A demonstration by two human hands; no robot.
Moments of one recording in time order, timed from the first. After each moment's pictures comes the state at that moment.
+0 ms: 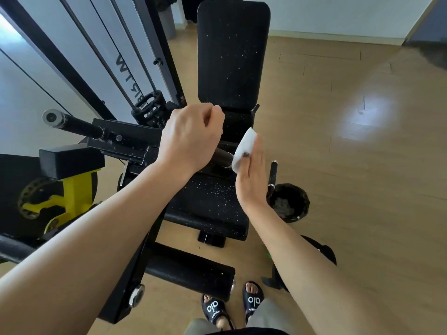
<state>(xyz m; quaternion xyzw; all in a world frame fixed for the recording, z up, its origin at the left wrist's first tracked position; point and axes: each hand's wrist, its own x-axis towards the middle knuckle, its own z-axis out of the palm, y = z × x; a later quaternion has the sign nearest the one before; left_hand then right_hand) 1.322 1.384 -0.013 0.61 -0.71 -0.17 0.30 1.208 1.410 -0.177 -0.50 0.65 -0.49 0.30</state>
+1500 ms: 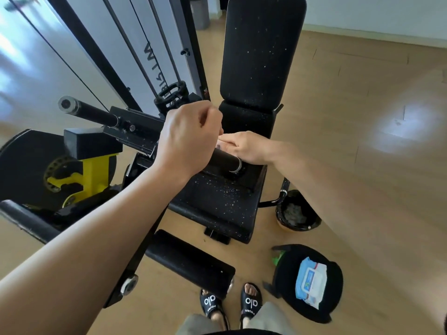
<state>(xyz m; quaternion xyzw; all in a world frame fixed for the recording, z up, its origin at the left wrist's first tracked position) 1.319 1.387 -0.011 0.64 -0.66 -0.20 0.34 1.172 1.296 -0.131 -0.79 0.46 -0.04 0.40</state>
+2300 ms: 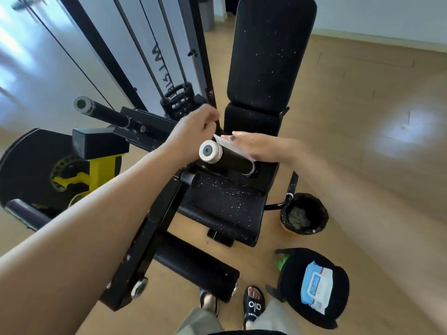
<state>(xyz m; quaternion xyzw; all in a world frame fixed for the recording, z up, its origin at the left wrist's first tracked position) 1.368 1.339 -0.049 0.64 -0.70 -0.24 0.20 1.176 1.300 -0.116 -0.76 0.47 -0.01 0.46</state>
